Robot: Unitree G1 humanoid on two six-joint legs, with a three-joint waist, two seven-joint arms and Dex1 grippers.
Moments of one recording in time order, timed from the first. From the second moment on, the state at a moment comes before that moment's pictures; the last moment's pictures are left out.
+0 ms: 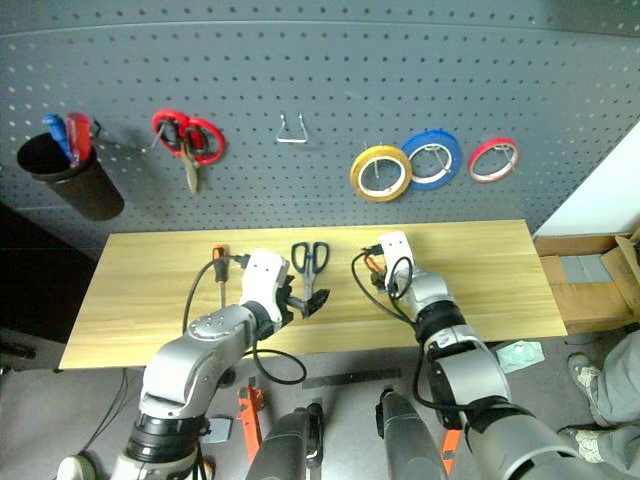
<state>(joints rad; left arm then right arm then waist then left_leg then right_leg) -0.27 0.27 -0.07 -0.35 -0.26 0.93 -0.27 -0.91 -0.04 0.01 0.91 0.02 0.60 0.16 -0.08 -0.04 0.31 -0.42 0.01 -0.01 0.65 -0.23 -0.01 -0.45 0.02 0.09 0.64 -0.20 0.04</state>
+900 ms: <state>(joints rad) -0.33 0.28 0.07 -0.60 -0.16 0.75 -0.11 -0.44 -0.02 0.14 -0.40 0.11 0.52 0.25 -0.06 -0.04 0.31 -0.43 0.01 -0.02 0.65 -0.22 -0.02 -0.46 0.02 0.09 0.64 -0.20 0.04</state>
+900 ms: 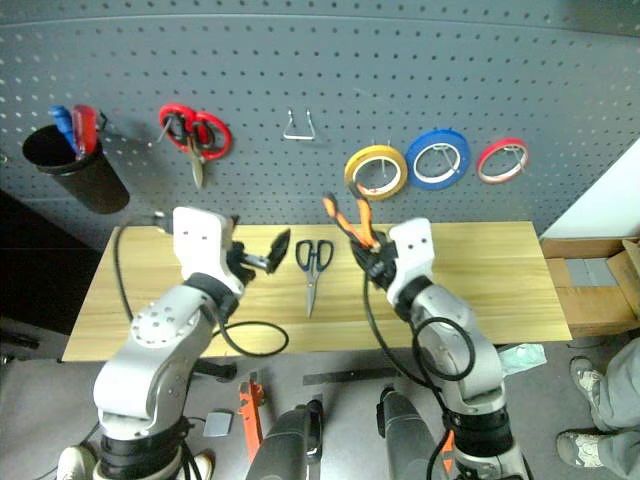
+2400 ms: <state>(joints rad) -0.69 0.26 0.10 -0.28 -0.26 0.70 -0.19 -1.31 0.13 -0.13 1.15 0.11 -0.34 0.08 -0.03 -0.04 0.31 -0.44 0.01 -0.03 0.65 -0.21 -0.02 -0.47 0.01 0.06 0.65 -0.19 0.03</state>
